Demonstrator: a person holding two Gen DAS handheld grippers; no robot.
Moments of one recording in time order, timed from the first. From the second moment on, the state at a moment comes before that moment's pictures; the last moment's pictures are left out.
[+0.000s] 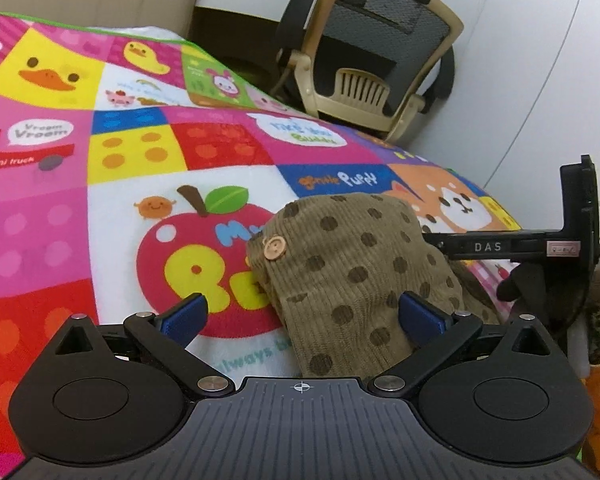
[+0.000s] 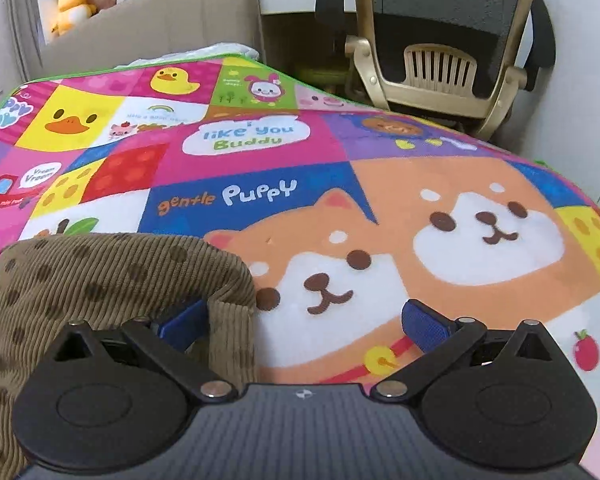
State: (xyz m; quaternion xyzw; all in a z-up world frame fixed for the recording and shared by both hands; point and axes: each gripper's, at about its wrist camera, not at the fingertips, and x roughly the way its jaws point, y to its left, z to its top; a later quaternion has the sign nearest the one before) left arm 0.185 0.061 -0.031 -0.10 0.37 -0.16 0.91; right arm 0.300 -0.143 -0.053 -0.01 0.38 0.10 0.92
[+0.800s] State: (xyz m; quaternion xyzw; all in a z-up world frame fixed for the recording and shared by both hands) left arm 0.170 0.075 -0.055 -0.17 0.32 -0.16 0.92; right arm 0.181 -0.151 -0.056 -0.11 0.29 0.40 0.86
